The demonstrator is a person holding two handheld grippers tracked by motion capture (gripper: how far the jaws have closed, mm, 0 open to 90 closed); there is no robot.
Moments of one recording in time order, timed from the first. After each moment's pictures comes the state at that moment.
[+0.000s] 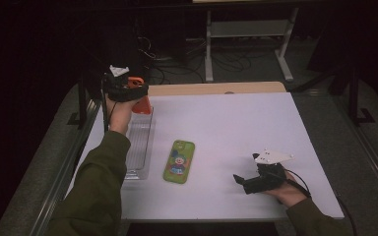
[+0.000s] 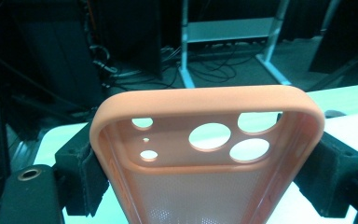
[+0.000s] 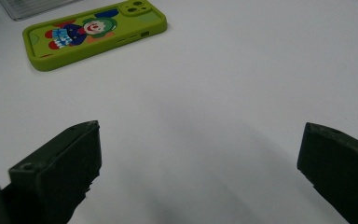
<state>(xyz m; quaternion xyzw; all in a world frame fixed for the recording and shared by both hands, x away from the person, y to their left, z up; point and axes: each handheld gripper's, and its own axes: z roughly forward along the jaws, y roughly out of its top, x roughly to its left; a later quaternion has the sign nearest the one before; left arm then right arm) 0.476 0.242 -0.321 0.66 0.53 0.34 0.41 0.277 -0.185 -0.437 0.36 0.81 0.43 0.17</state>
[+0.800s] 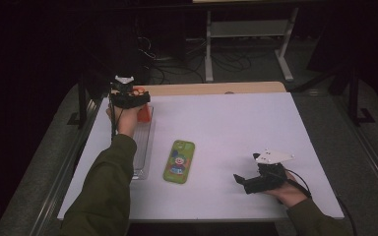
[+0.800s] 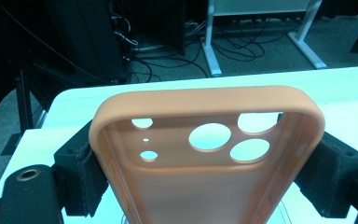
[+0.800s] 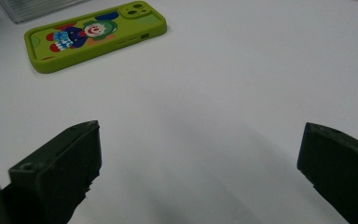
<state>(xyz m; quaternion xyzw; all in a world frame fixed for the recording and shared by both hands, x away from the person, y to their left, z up) 0.496 0.240 -0.365 0.65 0.57 0.34 0.36 0.276 -0.186 -0.436 0.36 0.81 0.43 0.17</state>
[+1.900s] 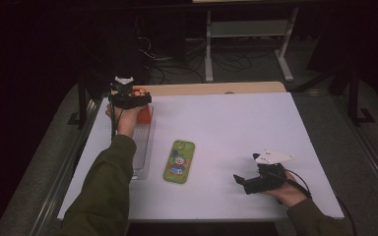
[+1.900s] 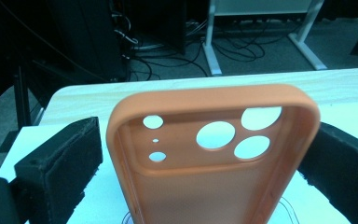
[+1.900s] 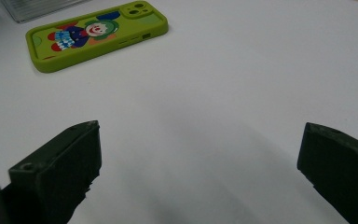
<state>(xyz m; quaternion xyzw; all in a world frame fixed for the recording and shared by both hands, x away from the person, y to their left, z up) 0.499 0.245 -0.369 0.65 0.57 0.34 0.36 0.275 -0.186 -0.436 0.36 0.81 0.43 0.17</state>
